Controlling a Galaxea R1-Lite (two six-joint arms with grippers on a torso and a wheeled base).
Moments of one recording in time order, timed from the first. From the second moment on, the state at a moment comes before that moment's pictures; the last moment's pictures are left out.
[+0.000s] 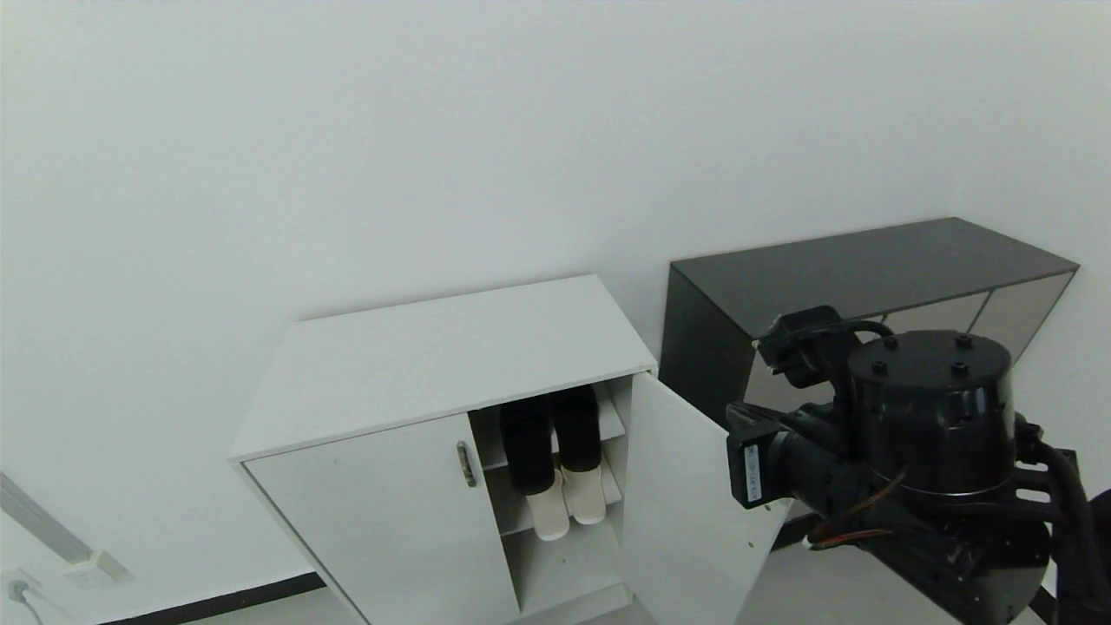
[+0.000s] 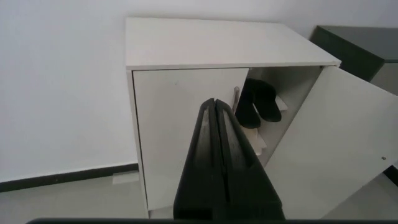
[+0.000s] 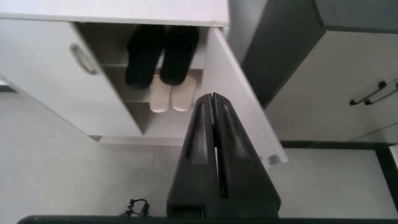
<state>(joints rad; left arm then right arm) 0.00 0.00 0.00 0.00 0.09 -0.11 0.89 1.61 -0.76 -0.51 -0.56 0.14</state>
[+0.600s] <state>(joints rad) 0.00 0.00 0.00 0.00 0.09 -0.11 0.84 1.63 -0.75 -0.54 -0.55 0.11</state>
